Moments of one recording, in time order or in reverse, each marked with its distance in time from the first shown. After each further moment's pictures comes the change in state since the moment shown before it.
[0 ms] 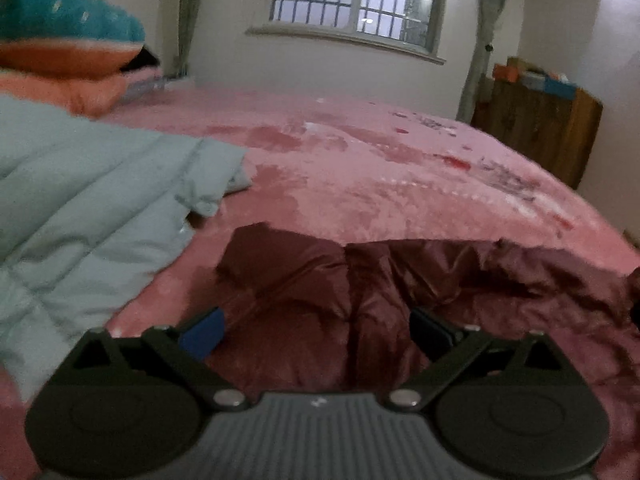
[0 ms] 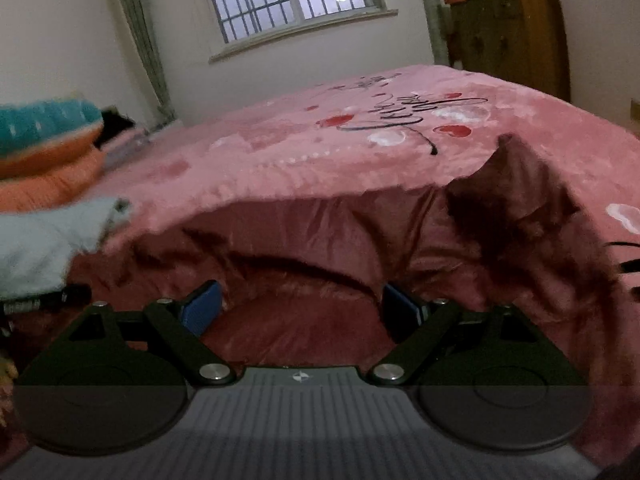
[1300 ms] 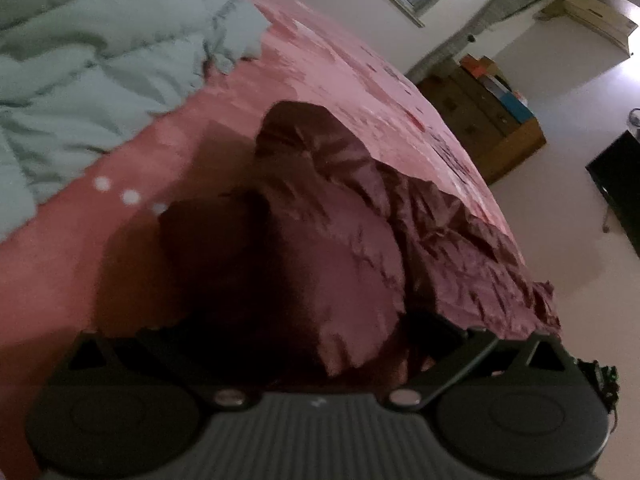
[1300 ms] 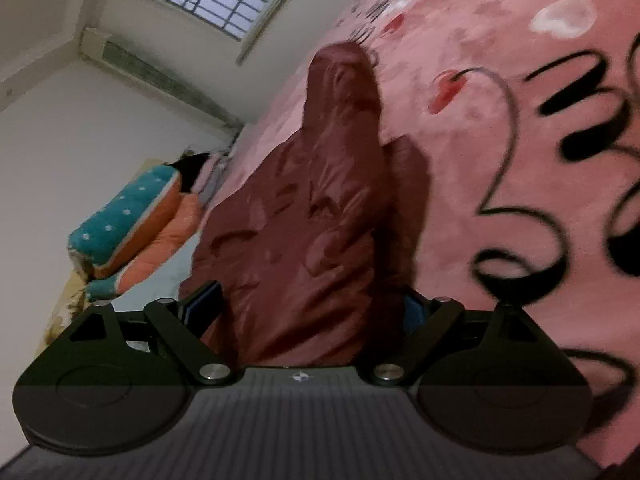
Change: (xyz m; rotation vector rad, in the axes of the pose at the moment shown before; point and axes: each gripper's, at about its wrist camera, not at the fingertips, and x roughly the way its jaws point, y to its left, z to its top) left arm 0.036 0.088 -0.025 -0.303 0.308 -0.415; right arm -0.019 -0.129 -0.021 0.455 0.186 0.443
